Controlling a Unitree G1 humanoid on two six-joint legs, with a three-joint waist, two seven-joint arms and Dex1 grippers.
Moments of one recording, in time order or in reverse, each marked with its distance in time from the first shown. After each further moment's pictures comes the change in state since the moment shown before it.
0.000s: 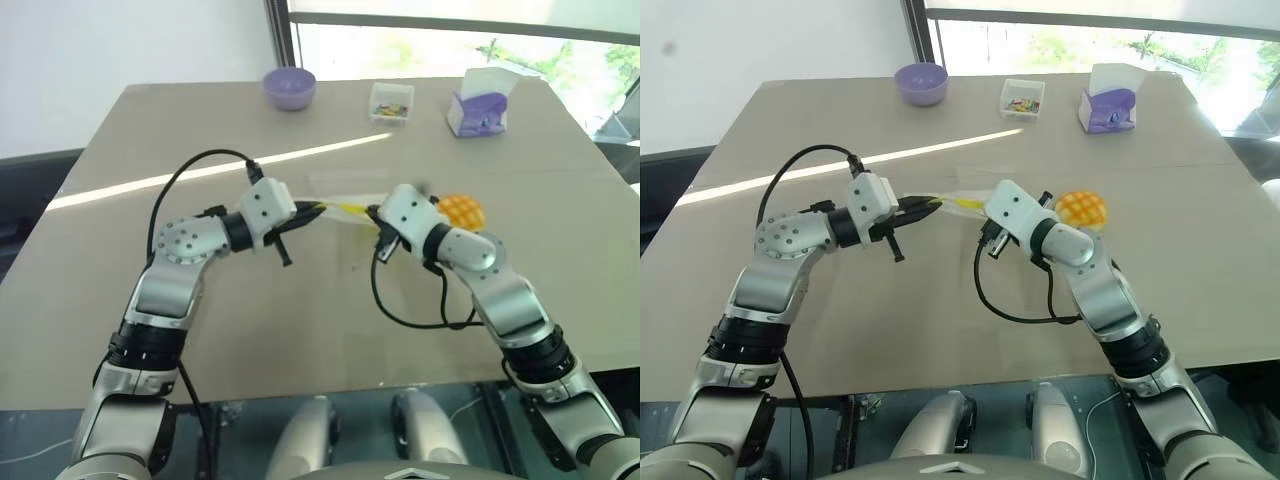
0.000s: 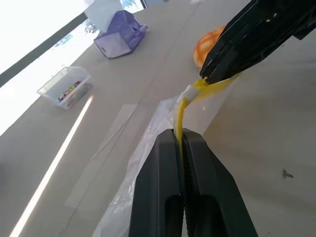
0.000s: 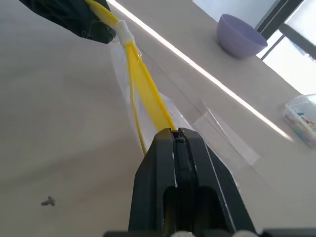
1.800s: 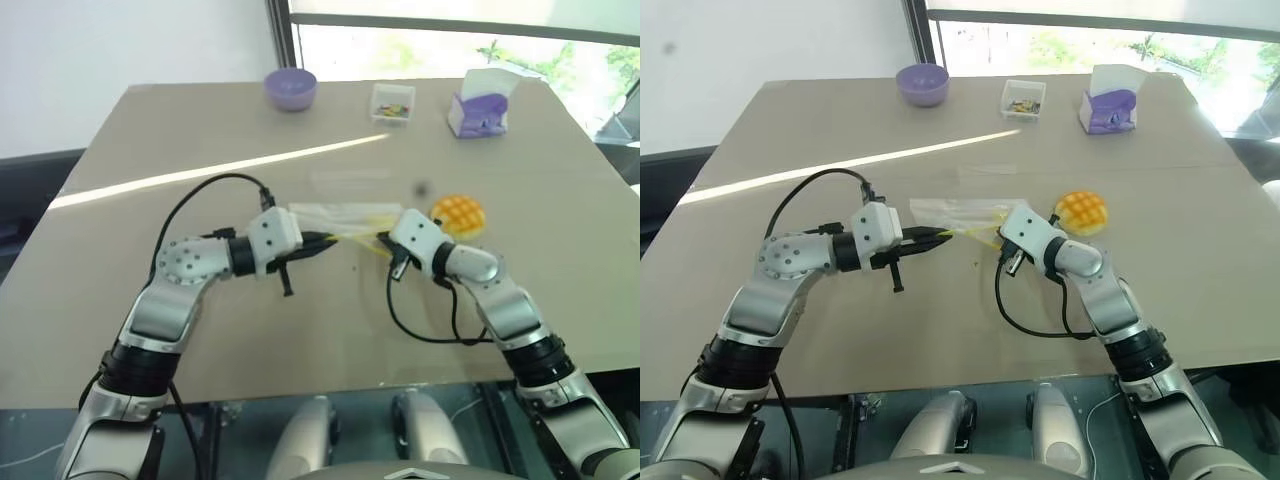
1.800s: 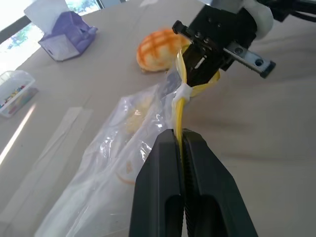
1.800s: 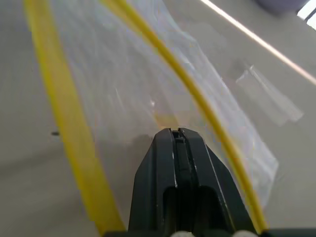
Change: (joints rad) left arm 0.132 0.051 -0.042 -0.123 -0.027 -0.026 -0.091; right arm 0.070 0.022 -0.052 0.209 0.003 -0.089 0.094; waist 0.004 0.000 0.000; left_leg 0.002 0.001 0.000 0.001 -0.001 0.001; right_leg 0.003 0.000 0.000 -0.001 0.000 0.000
